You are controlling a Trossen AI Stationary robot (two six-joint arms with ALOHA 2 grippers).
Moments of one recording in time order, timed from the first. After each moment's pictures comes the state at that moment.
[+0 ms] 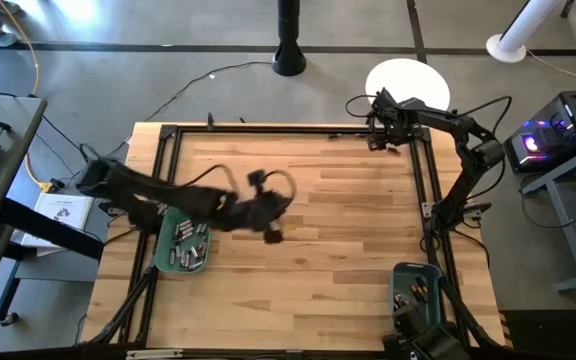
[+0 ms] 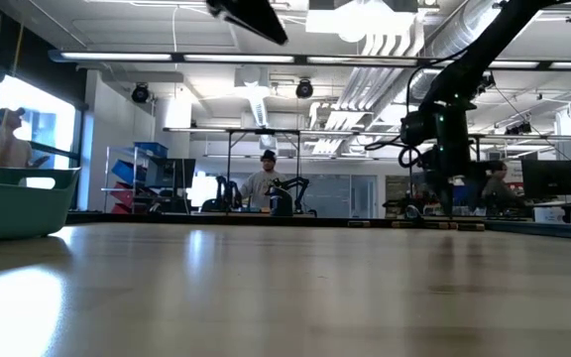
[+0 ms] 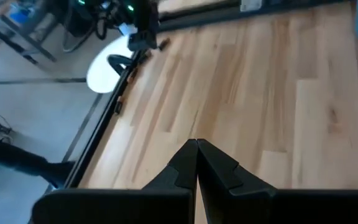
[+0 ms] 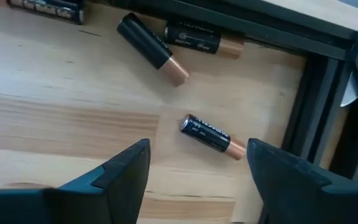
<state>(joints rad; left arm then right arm) -0.23 1.57 1.32 -0.47 -0.68 -0.02 -1.05 1.73 1.11 -0.84 0.22 0.28</state>
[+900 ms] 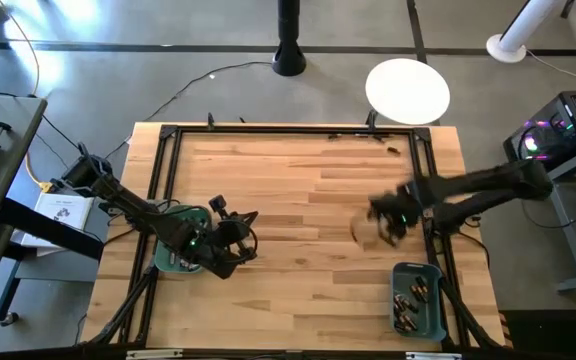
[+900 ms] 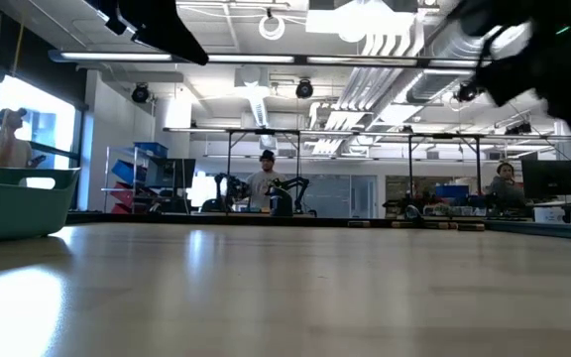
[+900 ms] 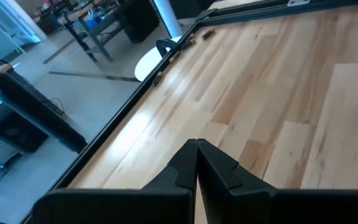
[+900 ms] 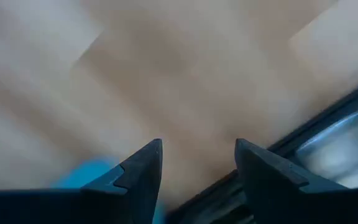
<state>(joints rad) -0.52 1.44 0.96 -0.44 -1.12 -0.44 0.07 1.18 0.87 -1.31 -0.07 0.79</state>
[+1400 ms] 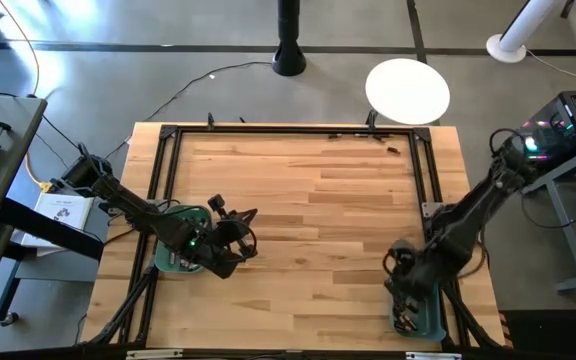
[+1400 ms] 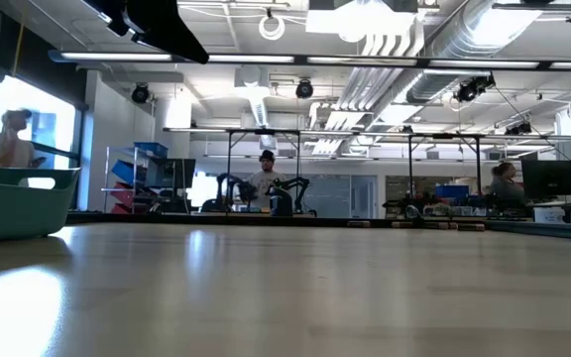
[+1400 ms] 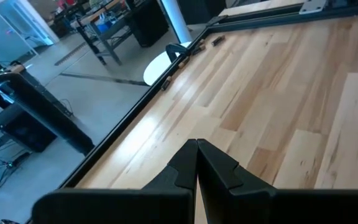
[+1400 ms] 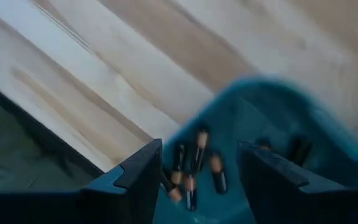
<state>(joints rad) -0.52 1.44 0.94 -0.42 -1.16 -0.44 0.83 1.23 0.90 -0.97 0.02 1.76</state>
